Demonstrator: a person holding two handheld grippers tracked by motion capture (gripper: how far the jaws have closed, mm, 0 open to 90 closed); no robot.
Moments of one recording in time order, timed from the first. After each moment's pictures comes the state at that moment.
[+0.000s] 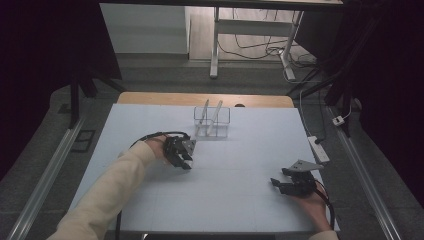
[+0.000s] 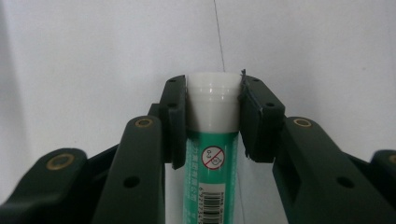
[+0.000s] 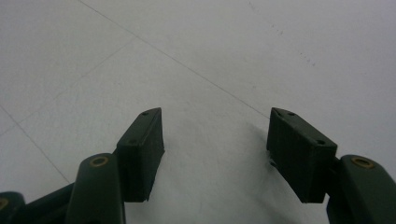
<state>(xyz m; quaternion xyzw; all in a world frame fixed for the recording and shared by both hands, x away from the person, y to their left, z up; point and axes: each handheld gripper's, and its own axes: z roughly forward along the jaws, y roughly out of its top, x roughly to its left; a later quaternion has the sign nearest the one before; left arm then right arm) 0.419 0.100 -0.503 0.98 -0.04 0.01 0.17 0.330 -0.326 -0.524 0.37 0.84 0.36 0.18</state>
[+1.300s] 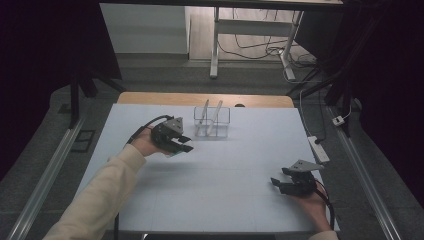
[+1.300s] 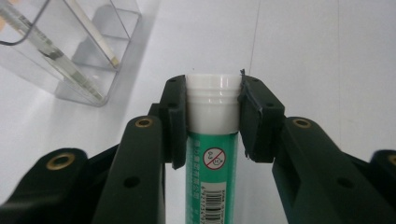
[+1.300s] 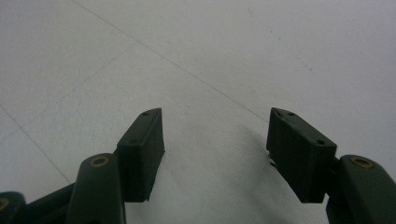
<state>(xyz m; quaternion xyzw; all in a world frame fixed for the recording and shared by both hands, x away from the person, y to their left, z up) 0.407 0.134 -0.447 0.93 0.12 0.07 0.34 0.328 -0.326 -0.522 0.36 0.84 0.36 0.19</state>
